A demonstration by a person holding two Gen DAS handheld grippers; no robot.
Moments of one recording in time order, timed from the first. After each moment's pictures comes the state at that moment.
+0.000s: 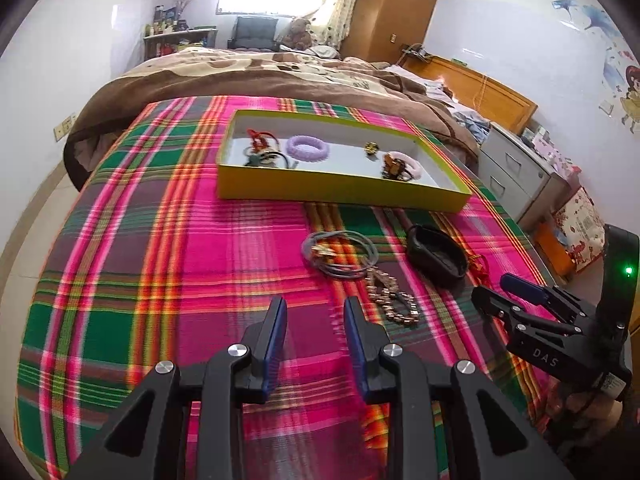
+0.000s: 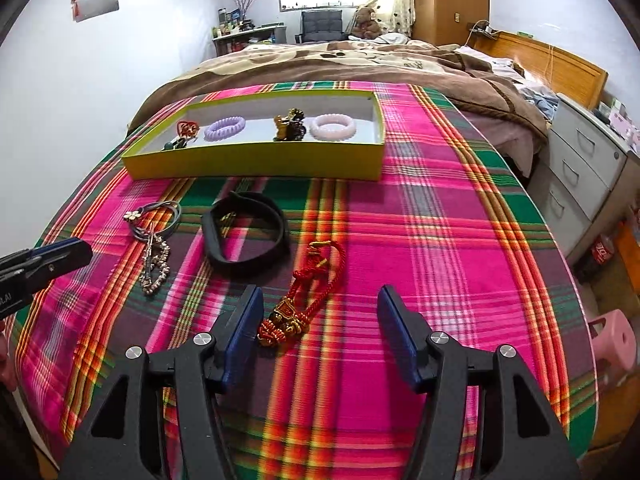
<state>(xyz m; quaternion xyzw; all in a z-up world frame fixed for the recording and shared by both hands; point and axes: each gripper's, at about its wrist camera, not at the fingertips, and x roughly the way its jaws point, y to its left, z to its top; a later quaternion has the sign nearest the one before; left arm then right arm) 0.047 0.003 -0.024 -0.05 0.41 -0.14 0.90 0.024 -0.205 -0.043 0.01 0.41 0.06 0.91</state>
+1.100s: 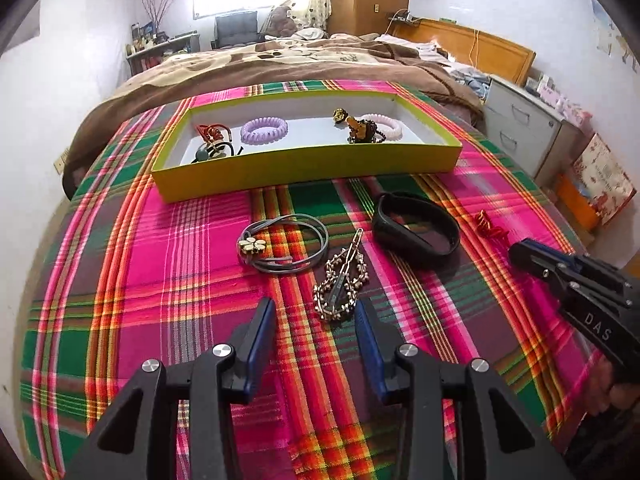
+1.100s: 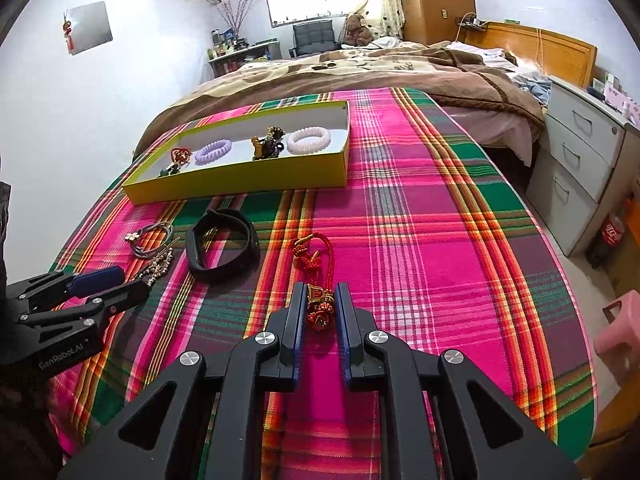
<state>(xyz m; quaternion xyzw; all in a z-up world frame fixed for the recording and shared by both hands) 0.053 -0.060 -0.038 0.04 0.44 -0.12 0.89 0.022 -0.240 -0.040 0.07 0.39 0.07 0.92</state>
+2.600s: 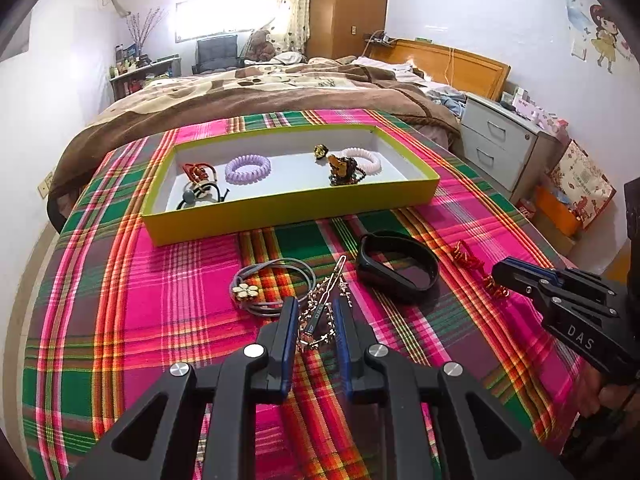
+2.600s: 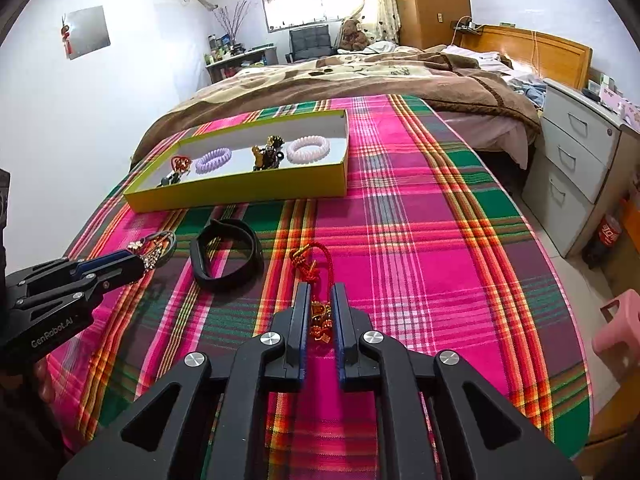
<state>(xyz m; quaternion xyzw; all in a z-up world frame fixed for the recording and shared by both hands) 0.056 -0.057 -0.018 0.03 0.39 -0.16 0.91 0.017 -0.238 -0.029 0.07 0.38 0.06 0.92</state>
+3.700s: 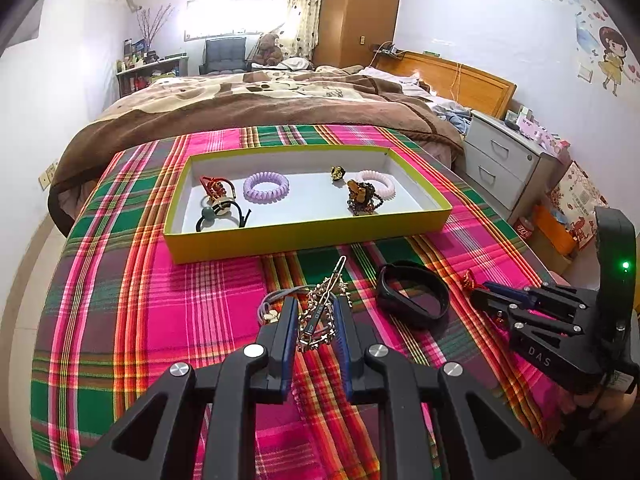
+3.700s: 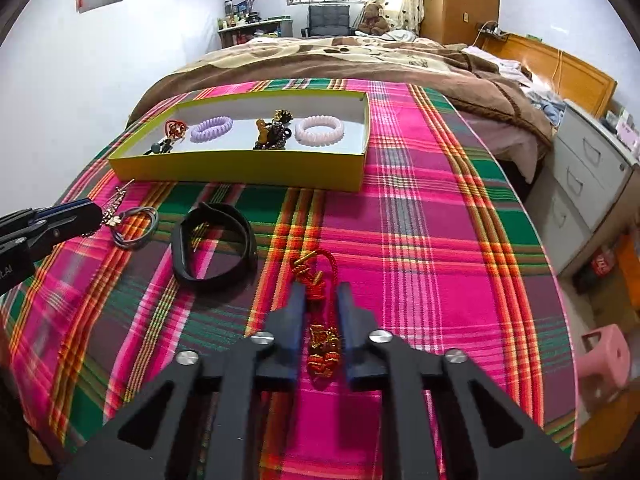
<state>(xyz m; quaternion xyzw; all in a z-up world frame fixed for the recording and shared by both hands) 0.074 -0.037 -0.001 0.01 0.39 -0.16 0.91 0.049 -0.222 -0.041 0.00 0.42 0.07 0.90</state>
